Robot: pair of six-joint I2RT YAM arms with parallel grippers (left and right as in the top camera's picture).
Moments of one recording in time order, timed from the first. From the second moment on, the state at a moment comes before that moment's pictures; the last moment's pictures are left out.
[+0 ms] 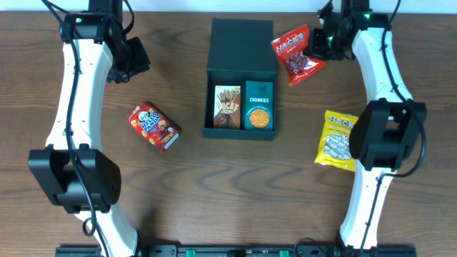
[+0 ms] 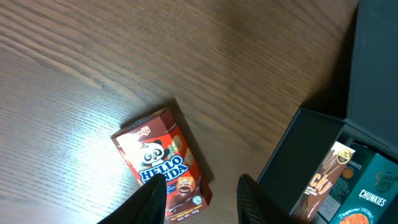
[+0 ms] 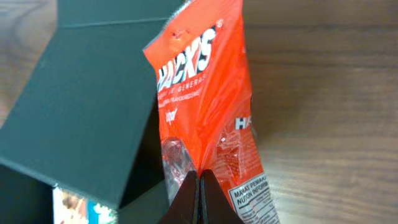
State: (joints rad) left arm 0.00 1.95 1.96 -1.28 0.07 -0.43; right arm -0.01 2.37 2.22 -1.05 -0.41 0.13
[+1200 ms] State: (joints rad) left arm 0.00 1.95 1.96 -1.31 0.07 -0.43; right arm 0.10 2.25 2.59 -1.54 -0.56 0.12
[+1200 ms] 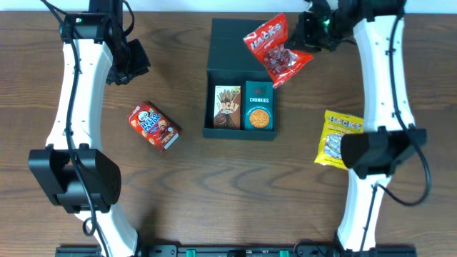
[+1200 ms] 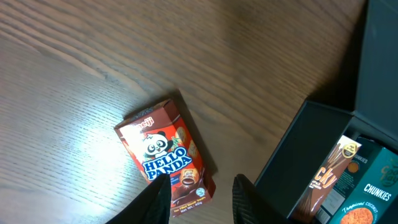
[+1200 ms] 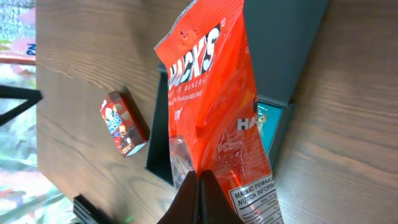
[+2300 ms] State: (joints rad) left arm 0.00 1.95 1.96 -1.29 0.03 -0.41; right arm 0.33 1.87 1.52 -0.63 -0.50 0.76
